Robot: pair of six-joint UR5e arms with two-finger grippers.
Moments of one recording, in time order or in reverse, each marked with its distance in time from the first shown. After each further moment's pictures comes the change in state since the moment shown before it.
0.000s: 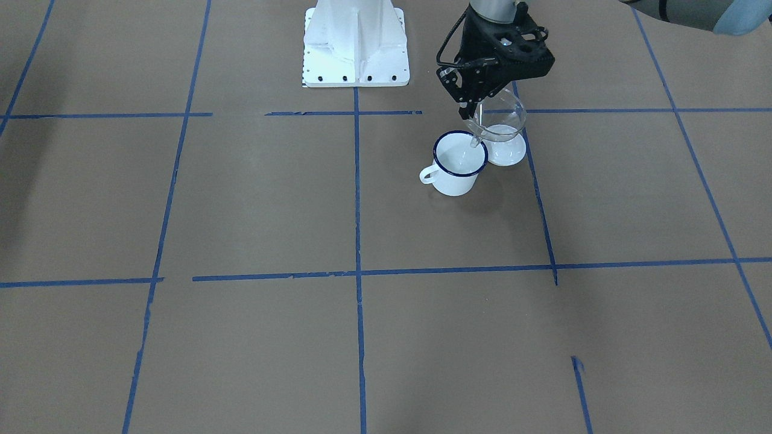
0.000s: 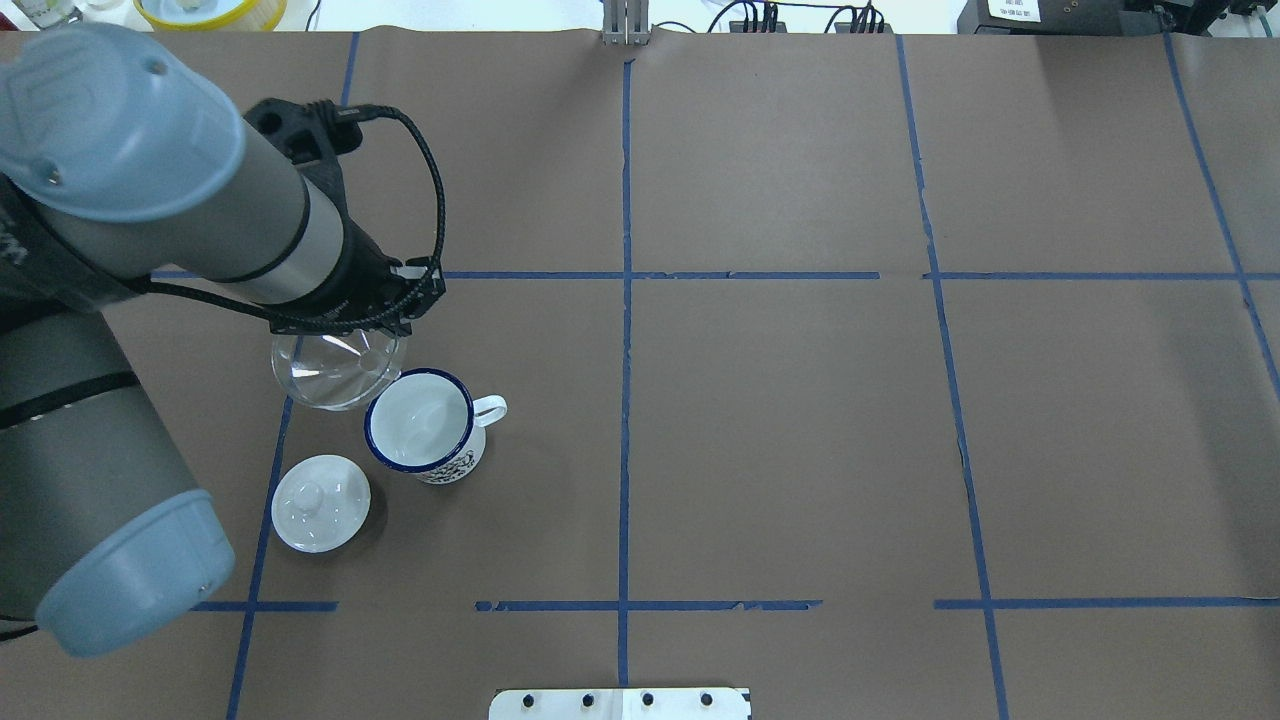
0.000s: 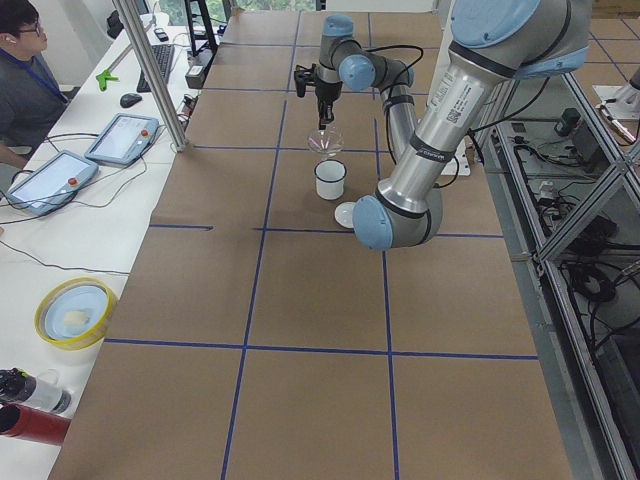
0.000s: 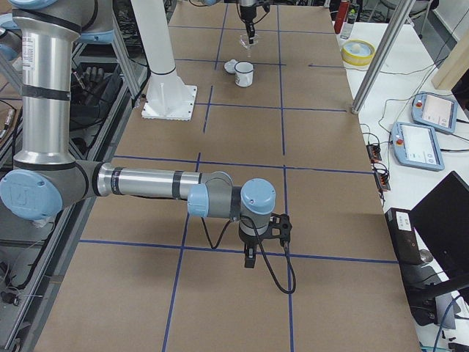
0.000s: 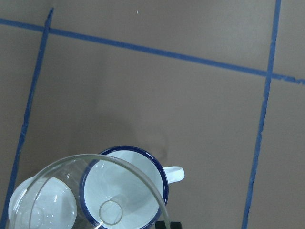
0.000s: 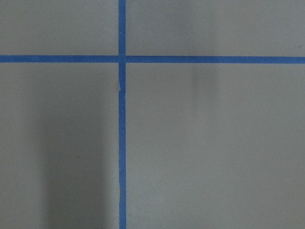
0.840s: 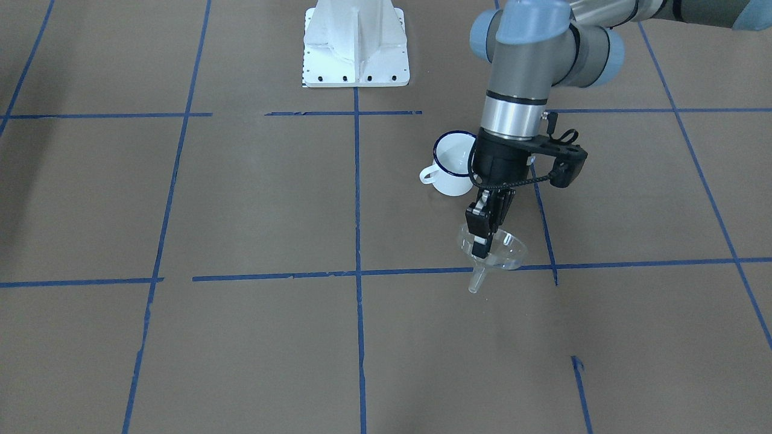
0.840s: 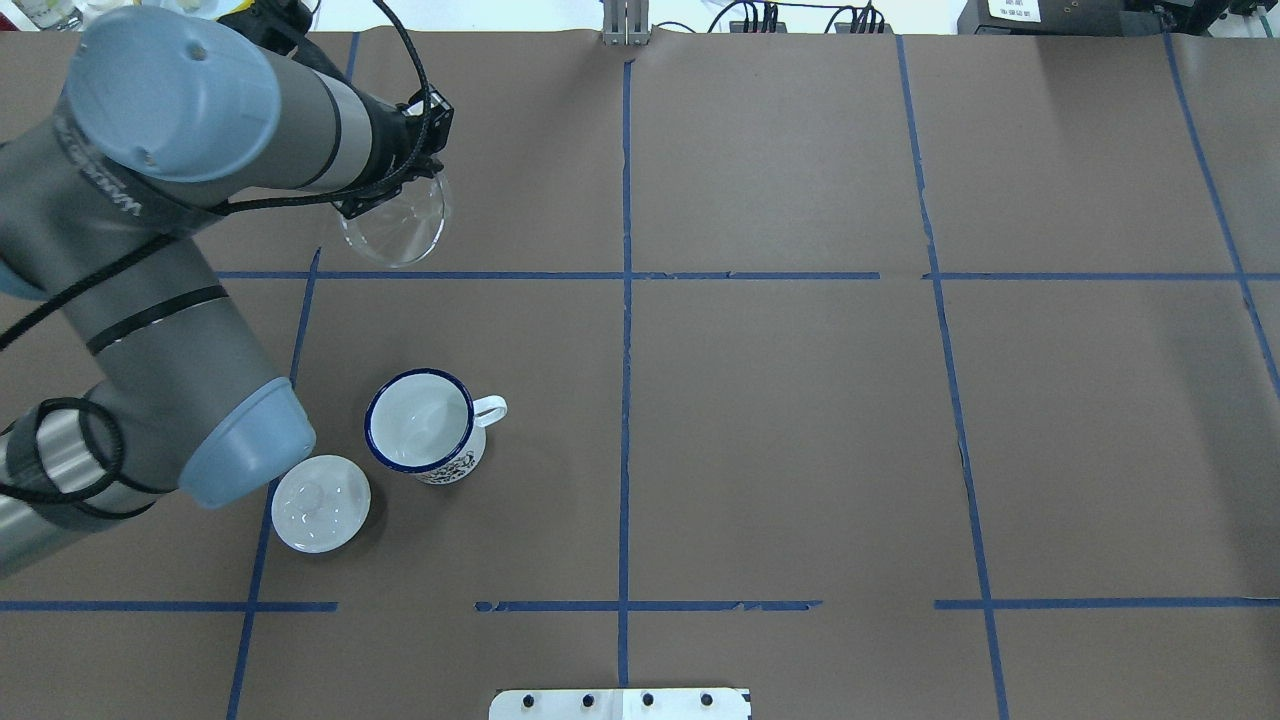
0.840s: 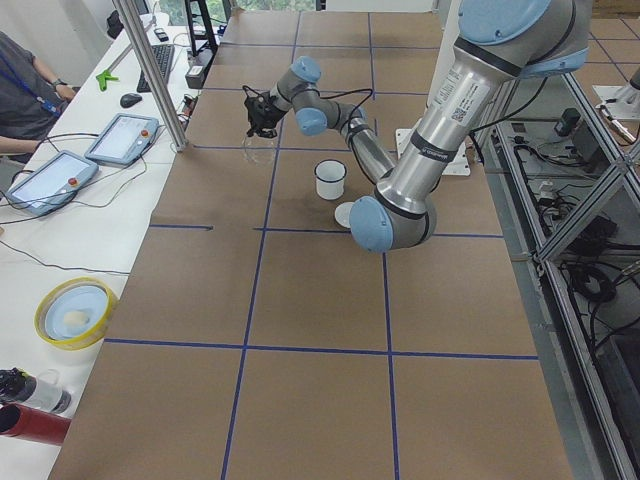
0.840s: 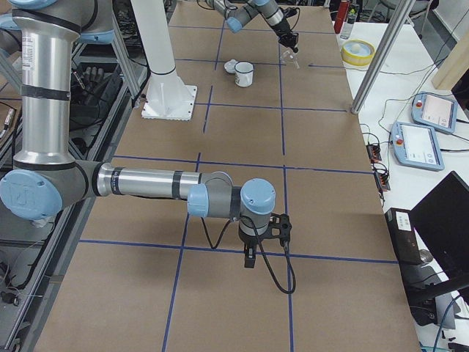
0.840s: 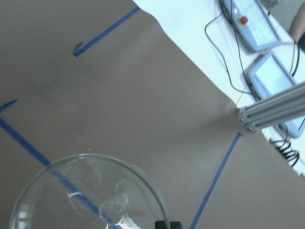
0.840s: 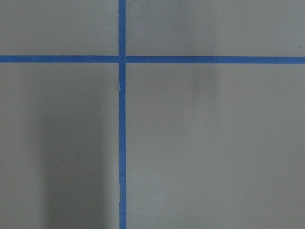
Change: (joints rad) left arm -0.040 -0.003 0.544 -0.816 0.454 -0.643; right arm 0.000 0.000 0.000 0.000 0.000 0.000
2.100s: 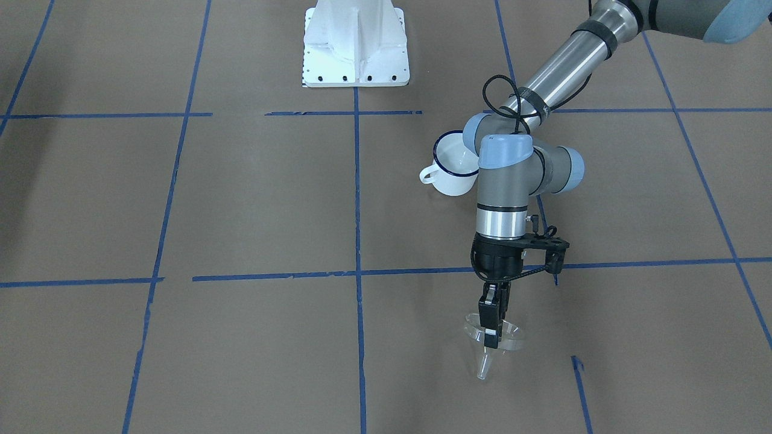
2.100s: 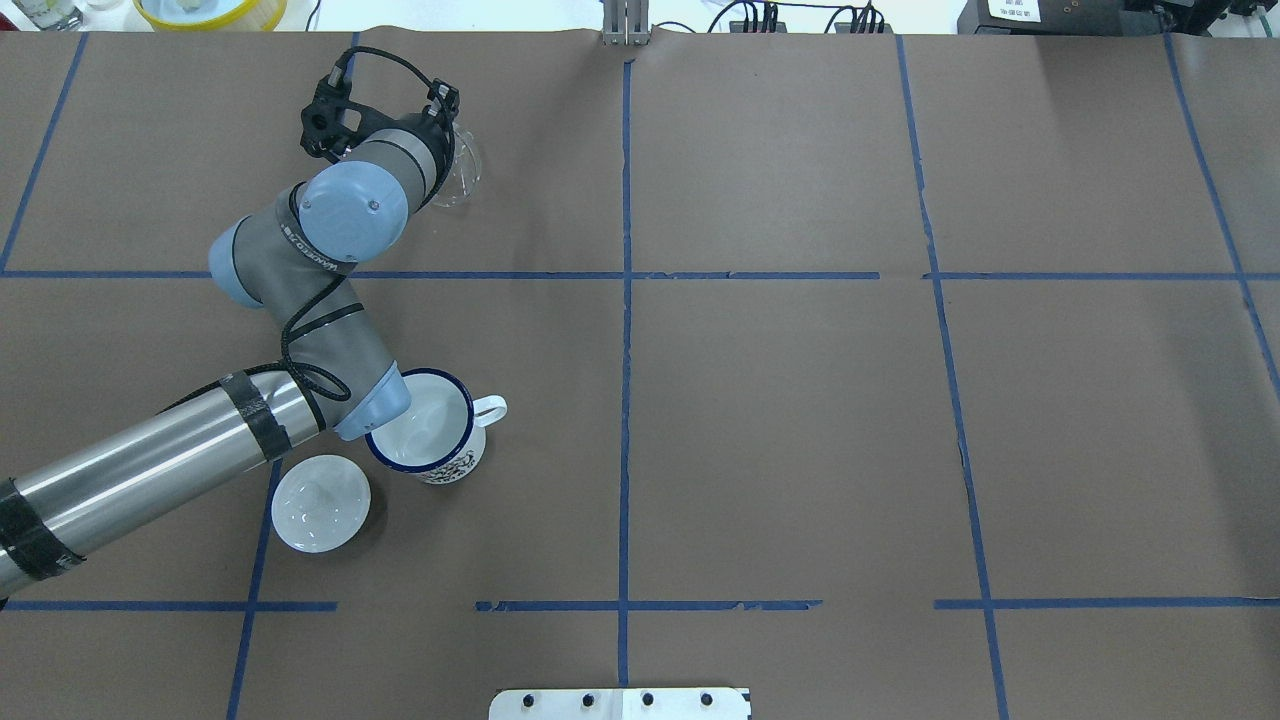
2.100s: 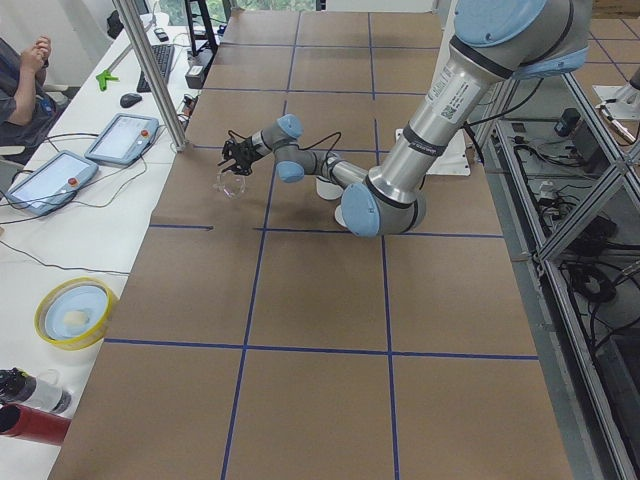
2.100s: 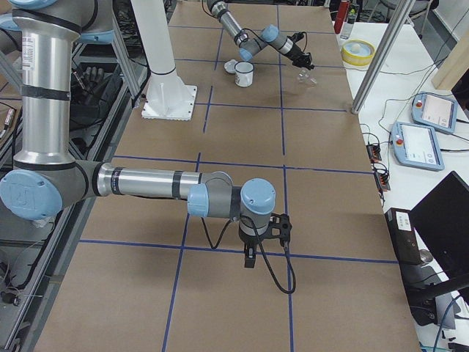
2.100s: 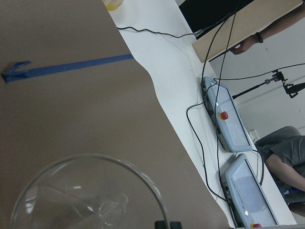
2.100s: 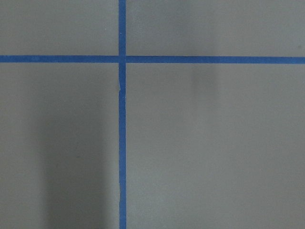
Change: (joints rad) left arm 0.041 -0.097 0.457 -0.397 0.232 -0.073; right arm 0.000 0.000 0.000 0.000 0.000 0.000
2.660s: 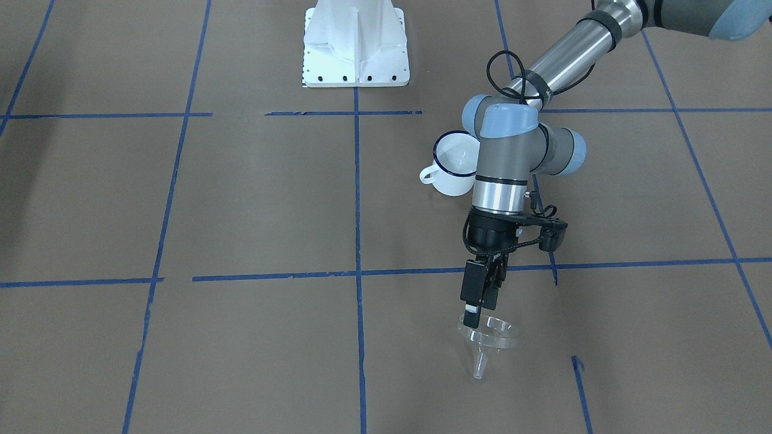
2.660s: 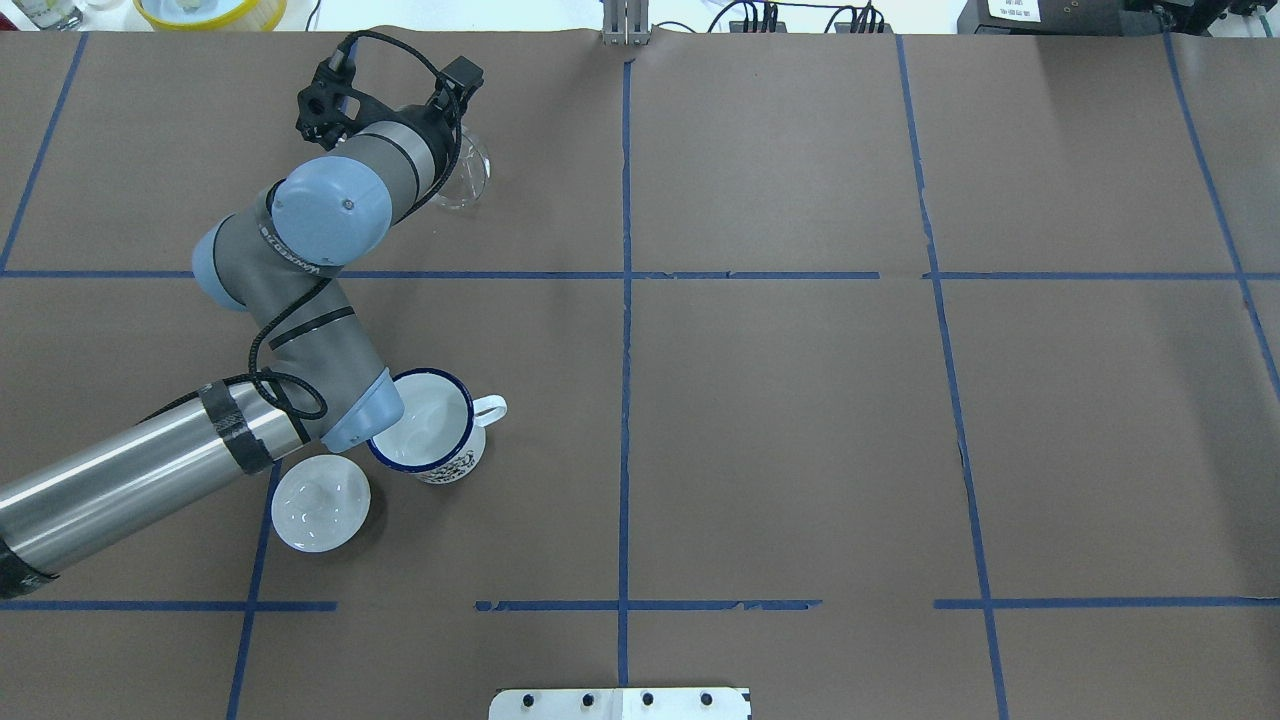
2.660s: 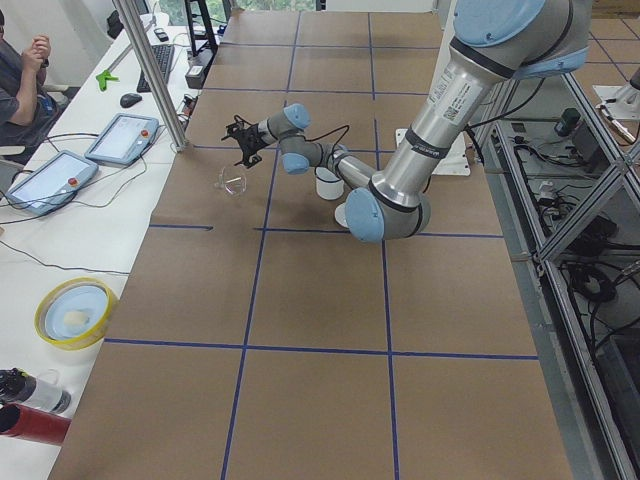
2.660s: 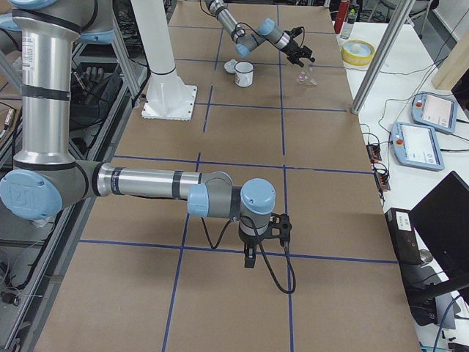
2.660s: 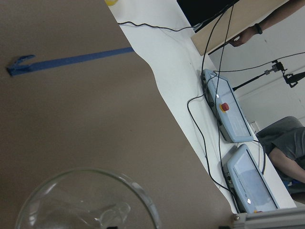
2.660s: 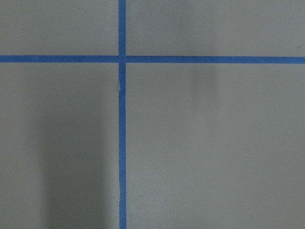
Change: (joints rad) left arm -0.005 0.057 -0.199 0.015 -0.076 0.143; right arm 0.000 0.000 0.000 0.000 0.000 0.000
